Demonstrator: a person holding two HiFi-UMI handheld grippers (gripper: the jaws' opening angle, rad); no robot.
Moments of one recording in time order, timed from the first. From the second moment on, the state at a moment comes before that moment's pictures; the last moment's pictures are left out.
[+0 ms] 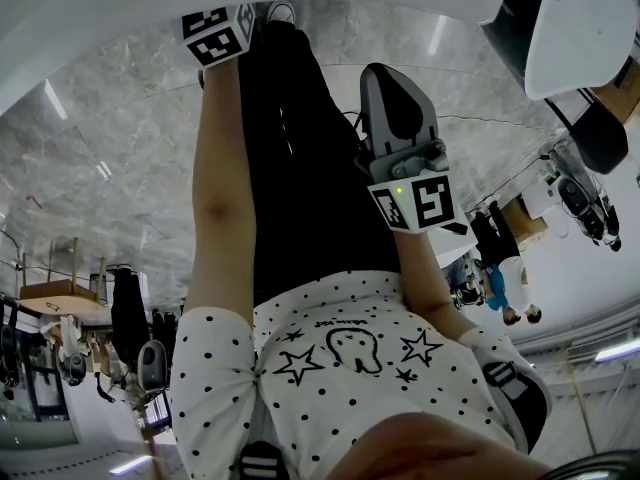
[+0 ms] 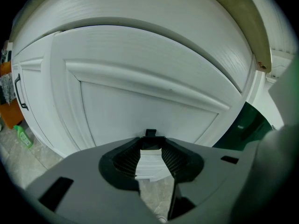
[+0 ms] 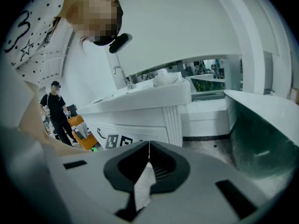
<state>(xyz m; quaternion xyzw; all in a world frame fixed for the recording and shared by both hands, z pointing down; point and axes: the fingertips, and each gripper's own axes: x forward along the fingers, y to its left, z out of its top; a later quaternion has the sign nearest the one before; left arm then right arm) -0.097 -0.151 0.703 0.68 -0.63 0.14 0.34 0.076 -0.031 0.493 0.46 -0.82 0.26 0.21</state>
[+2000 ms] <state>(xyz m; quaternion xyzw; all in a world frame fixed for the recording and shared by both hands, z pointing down) -0.107 -0.115 0.653 0.69 -0.65 0.12 0.30 0.056 -0.011 0.481 0.45 -0.83 0.25 0.20</state>
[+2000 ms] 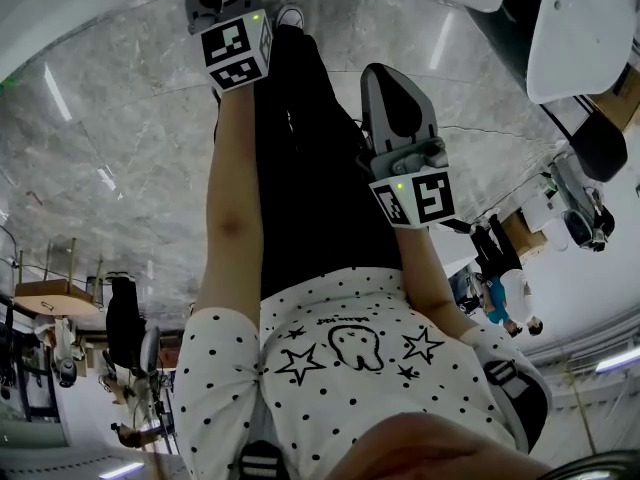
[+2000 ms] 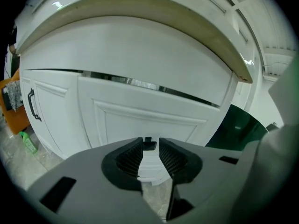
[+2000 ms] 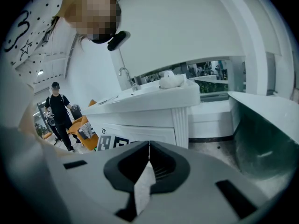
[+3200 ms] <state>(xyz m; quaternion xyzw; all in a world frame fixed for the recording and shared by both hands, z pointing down) -0.126 -0.094 0.544 0.70 -0.66 0.10 0.24 0.052 -0.013 0.455 0.46 -0.82 0.28 0.18</state>
